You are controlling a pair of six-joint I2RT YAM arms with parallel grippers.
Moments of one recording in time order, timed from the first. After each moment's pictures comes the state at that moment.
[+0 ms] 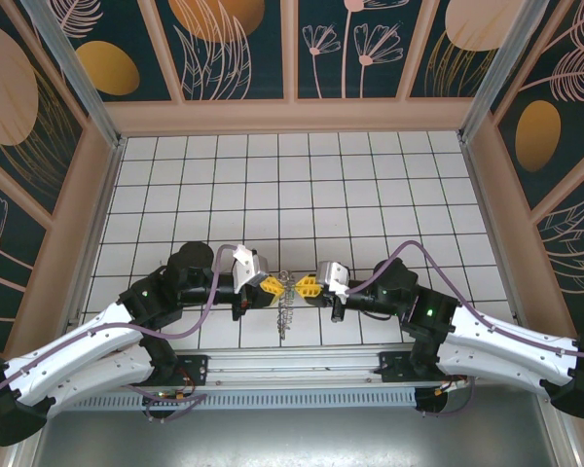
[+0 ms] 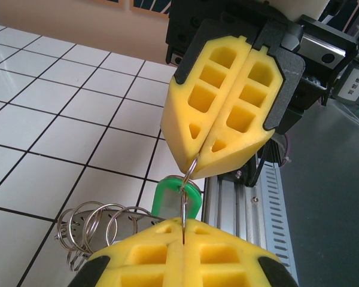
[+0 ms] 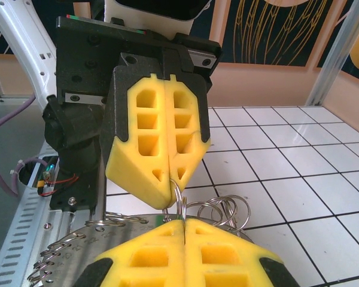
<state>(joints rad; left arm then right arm) -0.91 0.78 0.65 -0.24 0.54 -0.01 1.13 0.71 0.52 0.03 -0.26 -0.18</state>
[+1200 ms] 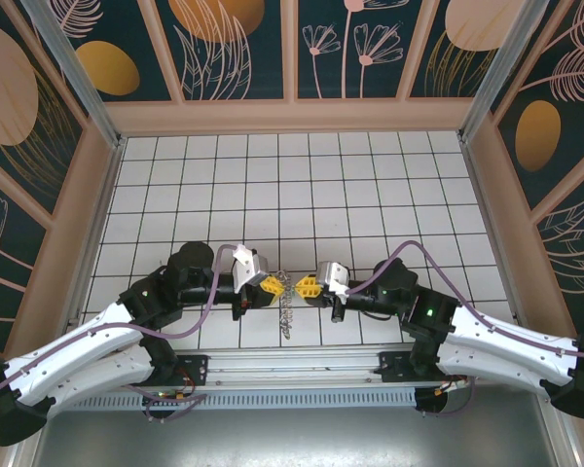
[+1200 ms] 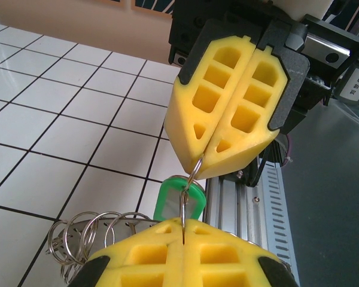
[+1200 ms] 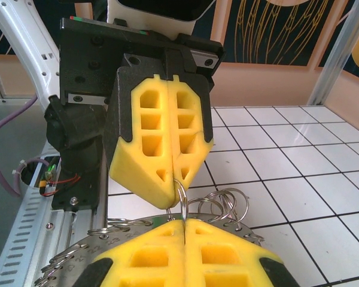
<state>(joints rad) -0.91 0.78 0.65 -0.24 0.53 -0.01 1.13 0.71 0.52 0.02 -0.26 -0.18</state>
